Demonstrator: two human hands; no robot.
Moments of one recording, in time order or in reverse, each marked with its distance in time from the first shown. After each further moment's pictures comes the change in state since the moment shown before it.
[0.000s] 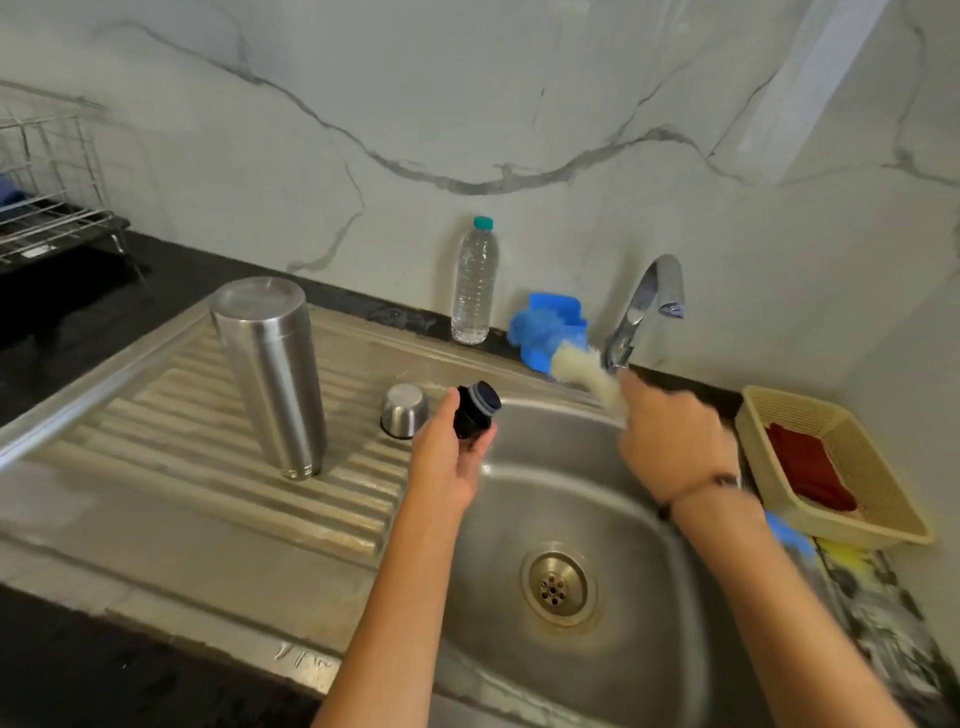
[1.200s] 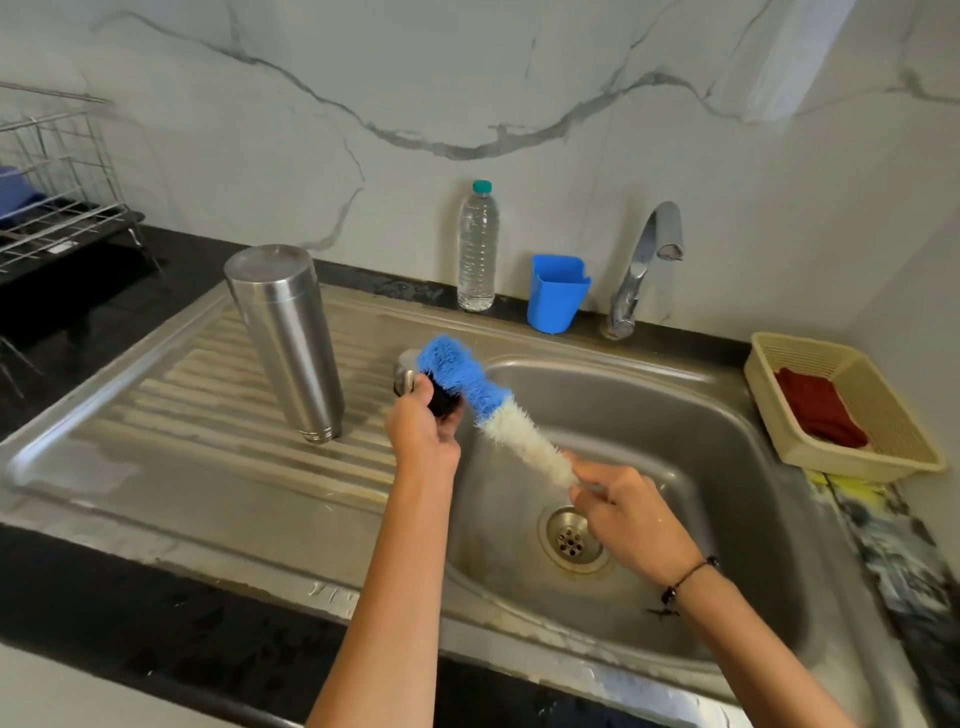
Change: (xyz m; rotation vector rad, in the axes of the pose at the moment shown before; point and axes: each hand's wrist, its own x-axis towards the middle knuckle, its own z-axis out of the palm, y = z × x) left_hand -0.011 0.007 -0.033 -0.005 0.137 0.165; right_hand -0.074 0.008 0.092 0.696 -0.239 -0.098
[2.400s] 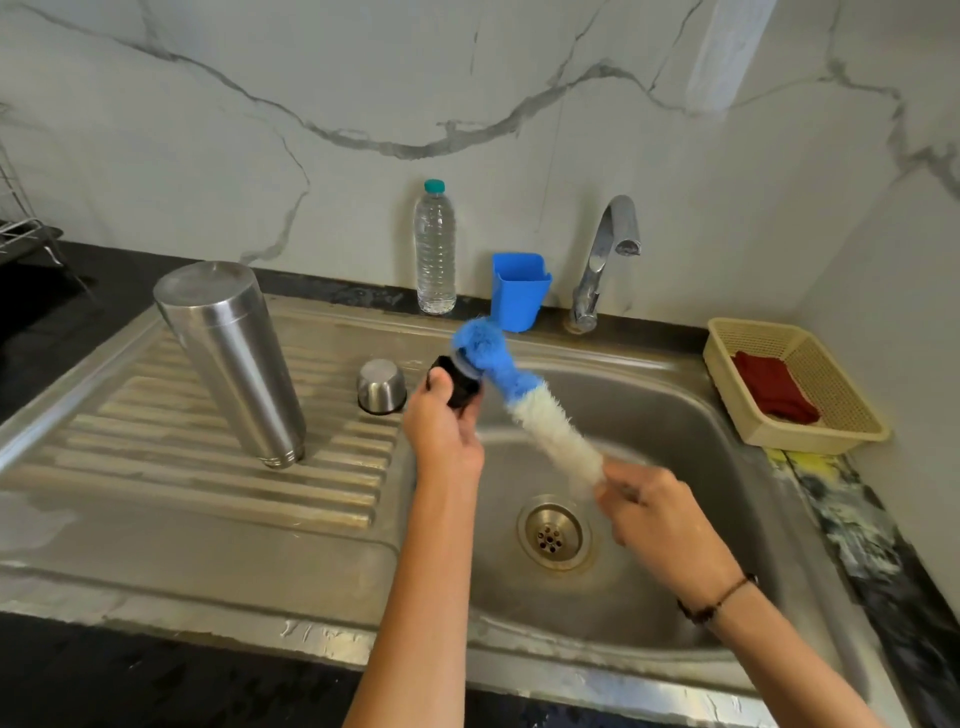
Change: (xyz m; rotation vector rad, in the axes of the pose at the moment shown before) left_hand -0.014 -0.029 0.033 -0.058 -0.153 -0.017; right_hand -0.026 -0.013 -0.031 0.016 0.159 0.113
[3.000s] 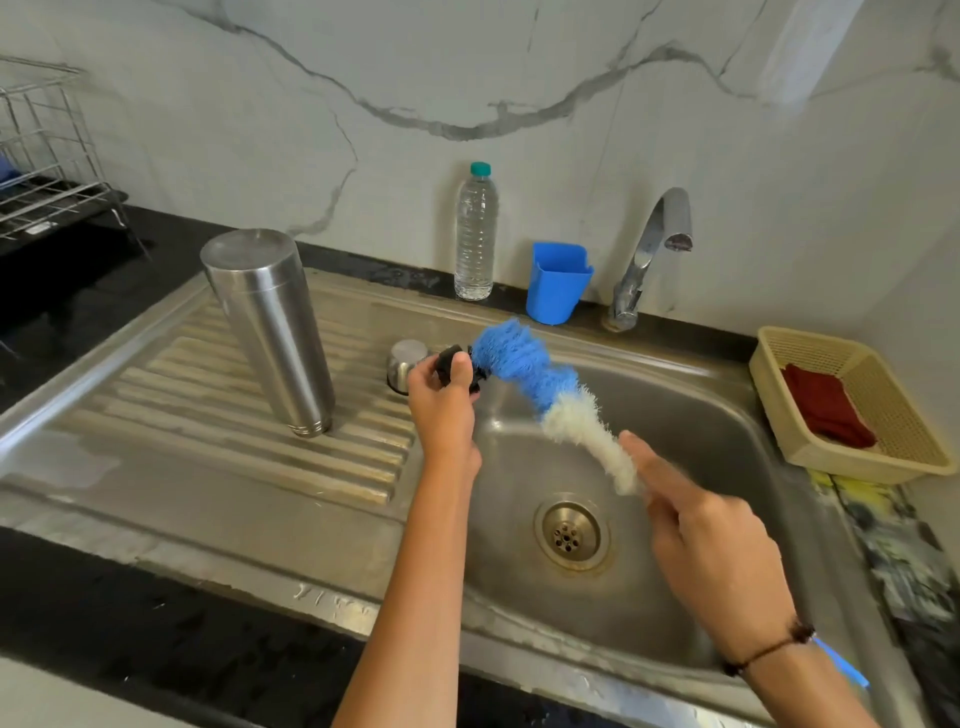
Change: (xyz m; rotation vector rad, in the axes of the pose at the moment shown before) left_hand 0.010 0.004 -0.016 0.394 0.080 0.293; right_hand -0.016 -0.003 -0.009 -0.413 0.082 -0.060
